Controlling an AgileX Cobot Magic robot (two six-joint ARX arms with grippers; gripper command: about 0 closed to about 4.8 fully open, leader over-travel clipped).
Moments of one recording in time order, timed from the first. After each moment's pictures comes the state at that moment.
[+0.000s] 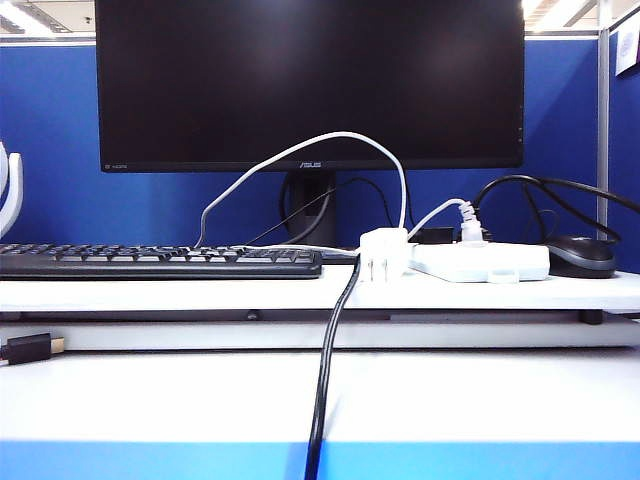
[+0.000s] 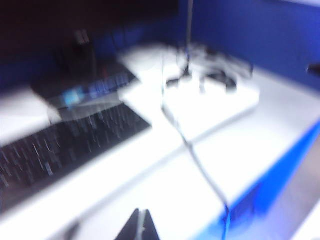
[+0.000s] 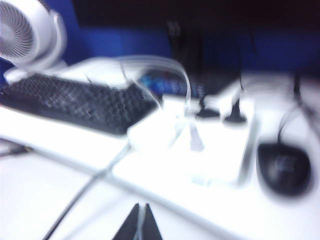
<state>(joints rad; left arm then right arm) -0.68 0.27 0.86 -0.87 0.02 0.07 0.35 0.01 0.28 -0.34 -0.18 0.08</state>
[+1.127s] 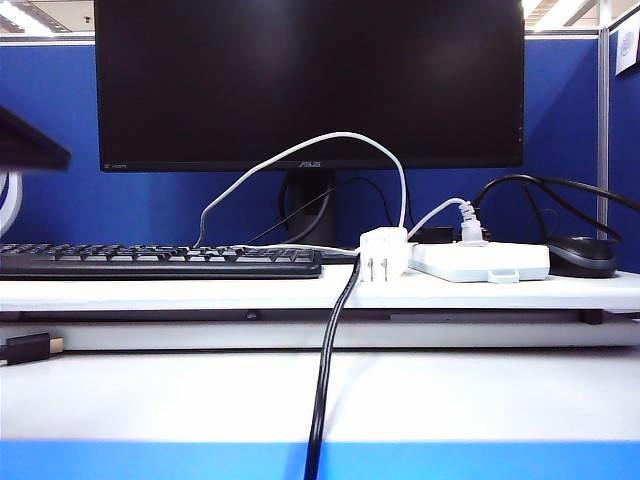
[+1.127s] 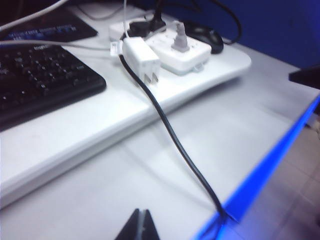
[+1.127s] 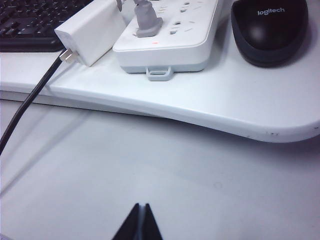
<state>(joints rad) -0.68 0.28 0.15 -0.09 0.14 -0.02 0.35 0.01 0.07 -0.38 -0.08 0.21</state>
